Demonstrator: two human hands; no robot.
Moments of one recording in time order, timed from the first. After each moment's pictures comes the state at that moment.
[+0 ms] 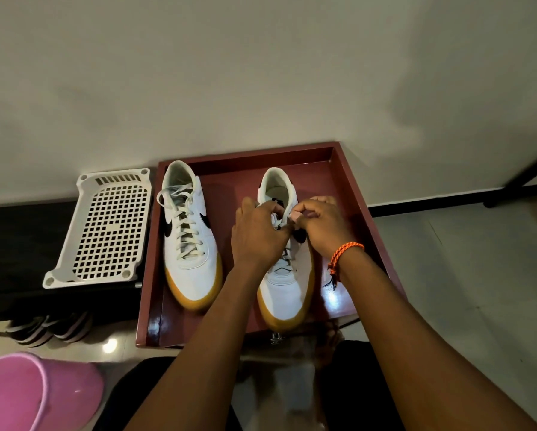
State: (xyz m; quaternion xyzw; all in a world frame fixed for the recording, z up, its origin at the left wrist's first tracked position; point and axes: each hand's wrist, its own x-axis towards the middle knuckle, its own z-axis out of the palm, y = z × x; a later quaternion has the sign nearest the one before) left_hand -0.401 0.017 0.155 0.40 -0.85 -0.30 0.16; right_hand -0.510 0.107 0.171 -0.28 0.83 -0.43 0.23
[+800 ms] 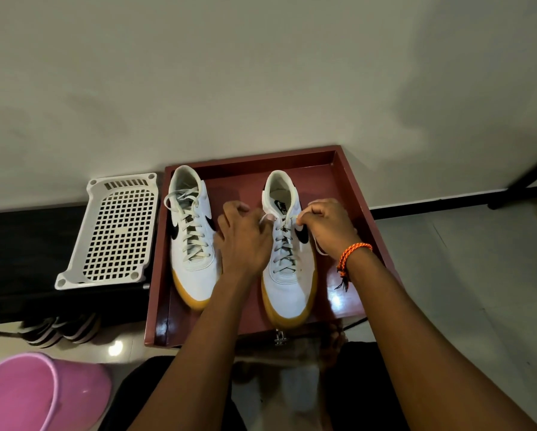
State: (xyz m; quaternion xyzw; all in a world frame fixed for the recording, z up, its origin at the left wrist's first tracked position) left_hand -0.370 0.015 0.170 0.43 -0.85 -0.27 0.15; right_hand -0.517 0.111 0.171 -0.27 0.82 -0.43 0.25
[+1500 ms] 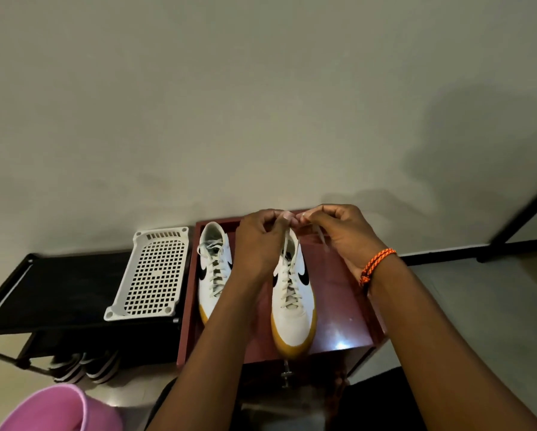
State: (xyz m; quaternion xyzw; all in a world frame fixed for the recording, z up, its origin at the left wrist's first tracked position) left_hand -0.356 0.046 0.333 0.30 -0.71 -0.54 0.33; right_hand -0.487 0.147 0.340 -0.29 0.65 -0.63 0.31
